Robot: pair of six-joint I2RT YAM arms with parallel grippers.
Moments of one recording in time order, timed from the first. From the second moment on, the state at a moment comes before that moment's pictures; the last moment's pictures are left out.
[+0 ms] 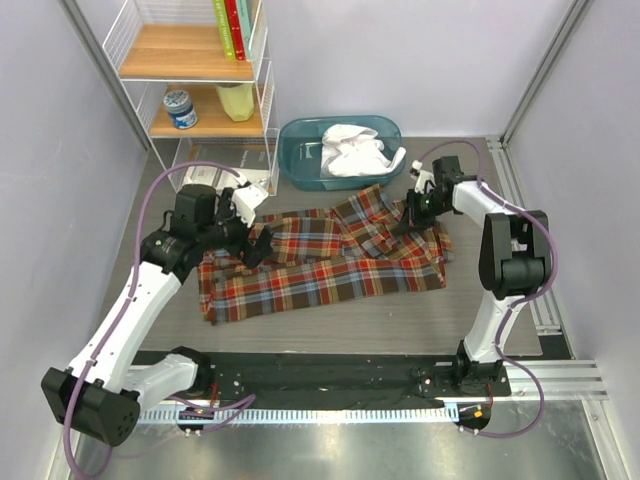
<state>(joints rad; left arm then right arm) -0.34 1.05 1.07 -0.67 0.38 0.34 0.07 1.91 1.36 -0.63 -0.46 0.04</state>
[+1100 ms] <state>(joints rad) -0.07 1.56 1.16 -1.04 0.25 0.95 0.03 1.40 0.87 0.10 -0.82 0.80</state>
